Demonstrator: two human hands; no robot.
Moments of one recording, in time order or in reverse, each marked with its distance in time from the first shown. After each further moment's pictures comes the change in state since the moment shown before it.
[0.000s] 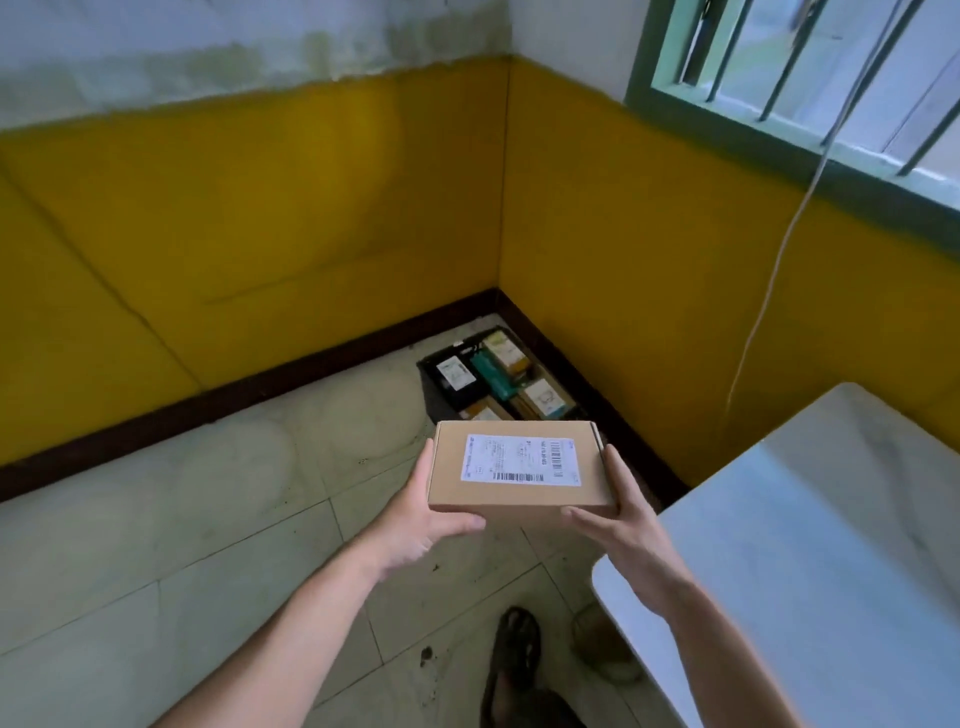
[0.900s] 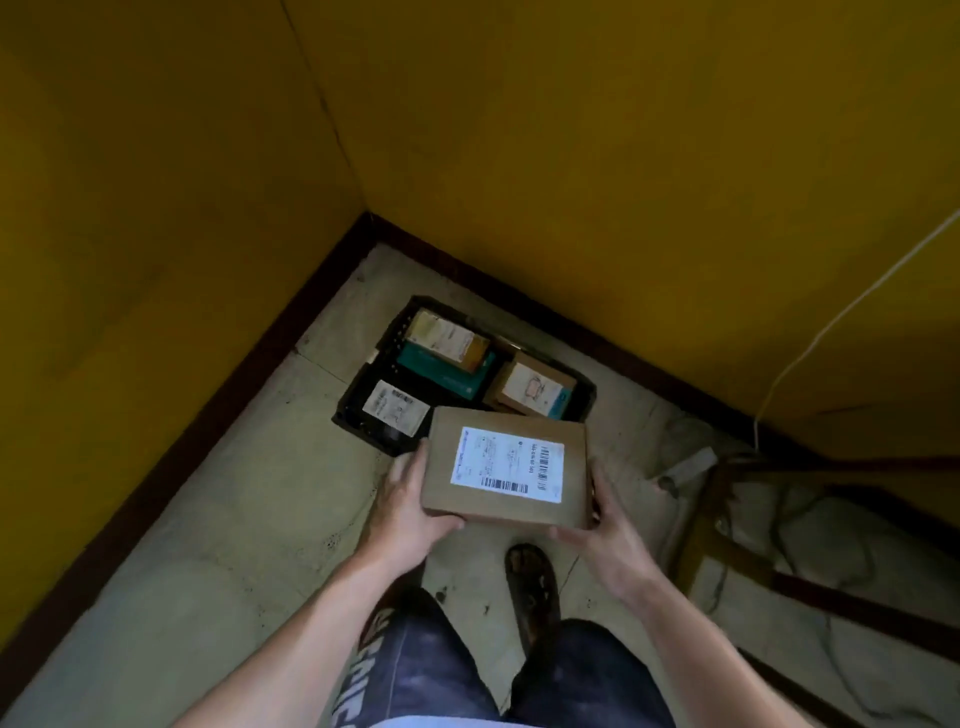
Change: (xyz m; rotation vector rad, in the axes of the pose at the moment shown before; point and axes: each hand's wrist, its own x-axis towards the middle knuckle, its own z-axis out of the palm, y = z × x) left_hand 0.474 0.015 -0.143 0.722 -0.254 -0.118; right_hand 0.392 0.021 0.043 0.060 0.458 0.393
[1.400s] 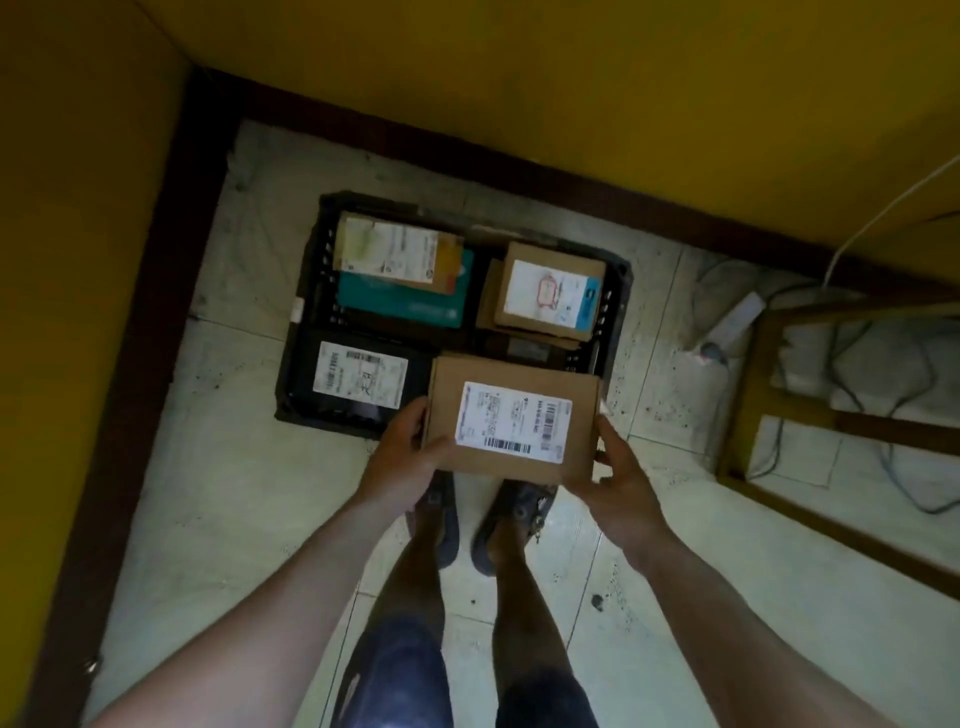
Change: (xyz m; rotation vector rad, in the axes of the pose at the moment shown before) left_hand 0.203 -0.097 0.037 -0.219 -0.362 -0.161; right_hand 0.148 0.102 0.090 0.024 0.300 0.223
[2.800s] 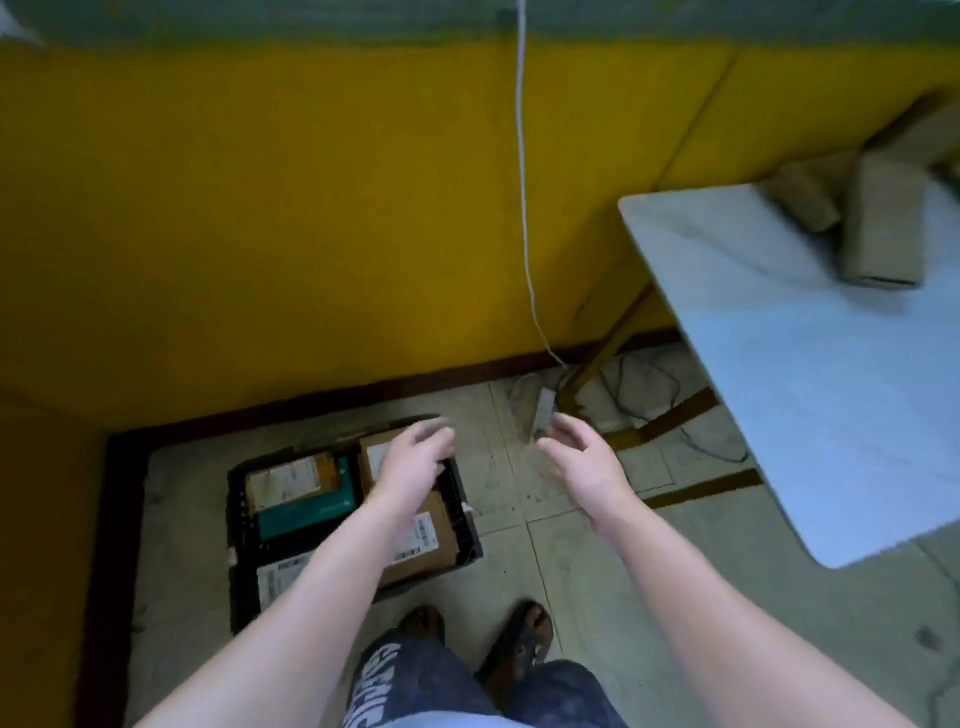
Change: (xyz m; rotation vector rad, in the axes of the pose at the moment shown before) left_hand -0.207 0.244 0.090 0.059 -0.237 0.272; right_hand -0.226 -0.123 -0.182 0.461 0.433 -0.042
